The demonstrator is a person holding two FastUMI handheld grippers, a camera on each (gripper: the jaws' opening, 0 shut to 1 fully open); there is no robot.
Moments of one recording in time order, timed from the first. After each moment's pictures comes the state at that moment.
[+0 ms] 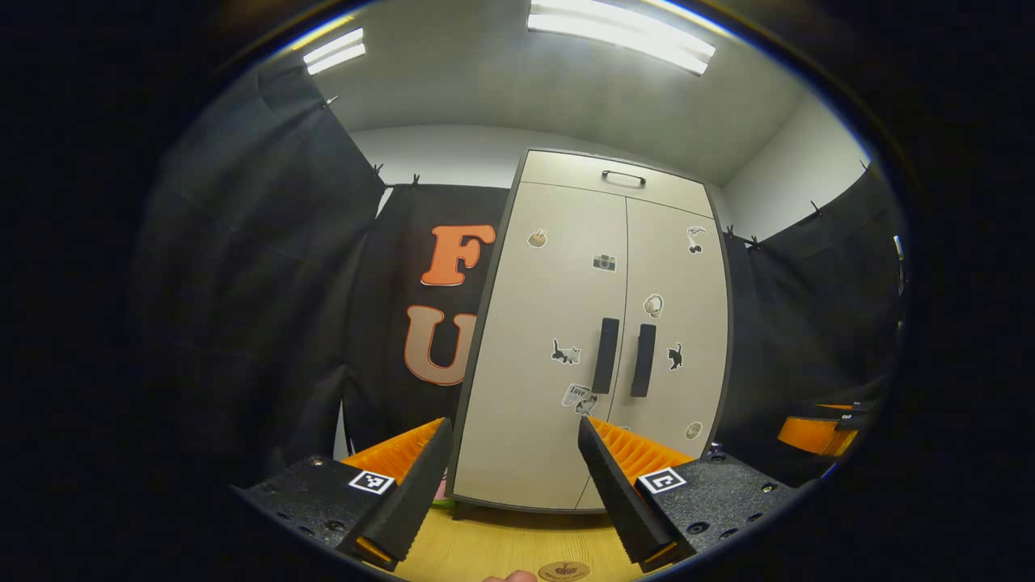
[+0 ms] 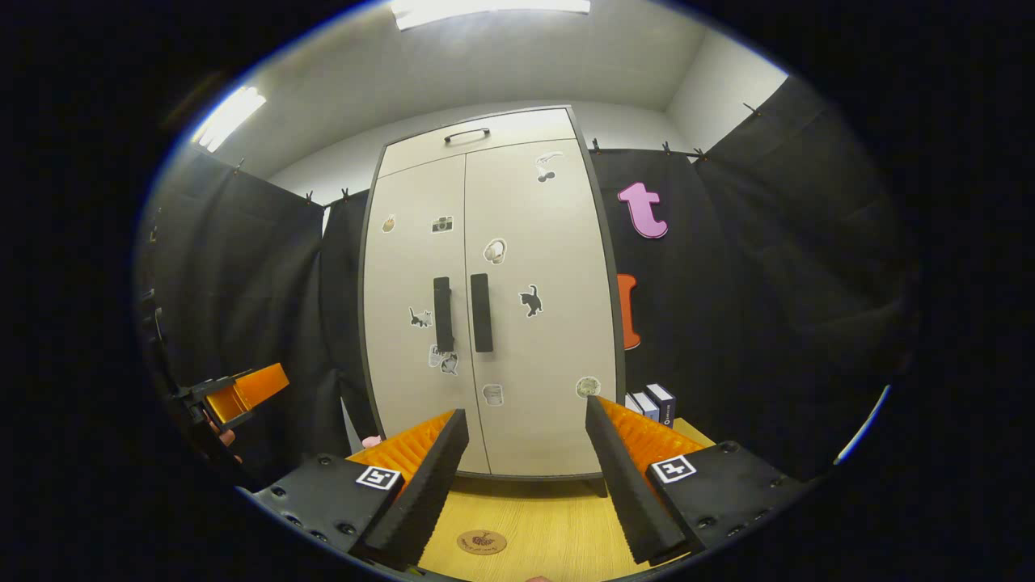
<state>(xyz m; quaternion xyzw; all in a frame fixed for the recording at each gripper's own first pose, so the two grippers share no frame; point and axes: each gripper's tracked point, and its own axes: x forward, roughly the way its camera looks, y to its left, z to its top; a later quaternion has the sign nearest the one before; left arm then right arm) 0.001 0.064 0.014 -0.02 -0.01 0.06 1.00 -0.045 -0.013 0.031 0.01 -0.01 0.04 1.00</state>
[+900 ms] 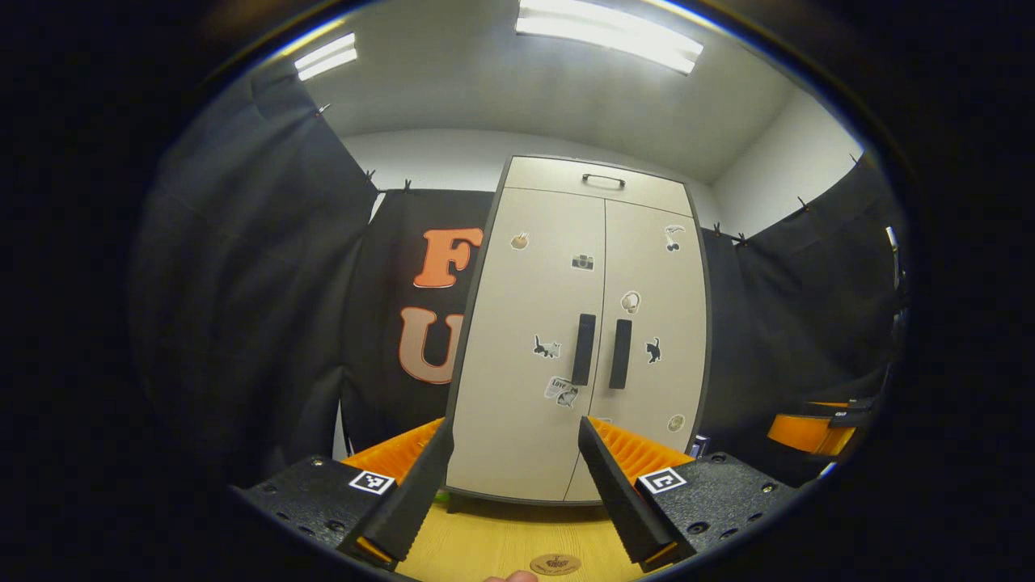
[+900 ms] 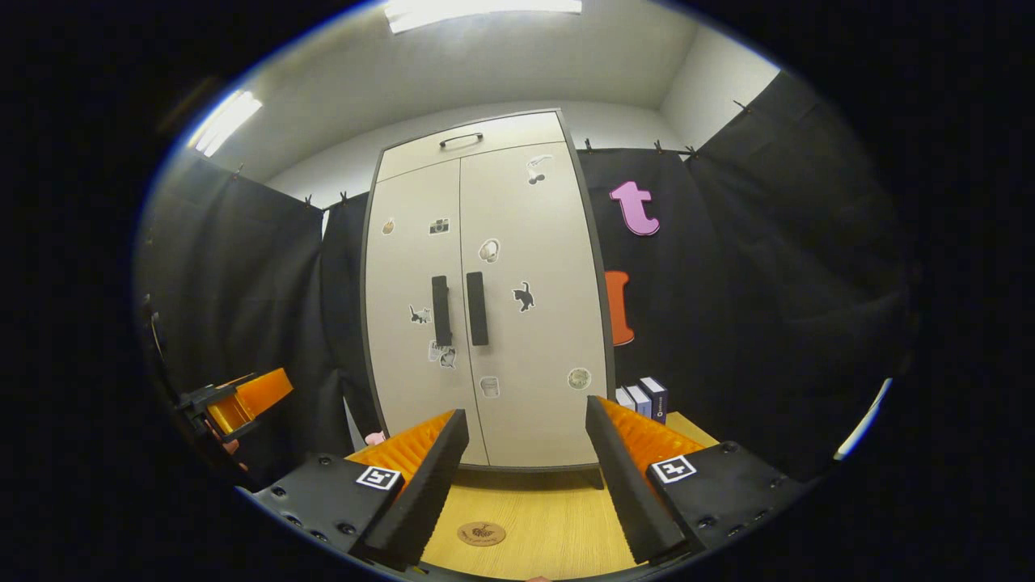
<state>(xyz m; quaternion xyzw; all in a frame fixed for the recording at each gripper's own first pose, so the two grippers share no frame) -0.021 0.034 0.014 -0.01 0.00 0.05 1.00 -0.071 -0.030 0.023 0.02 -0.01 0.03 1.00</state>
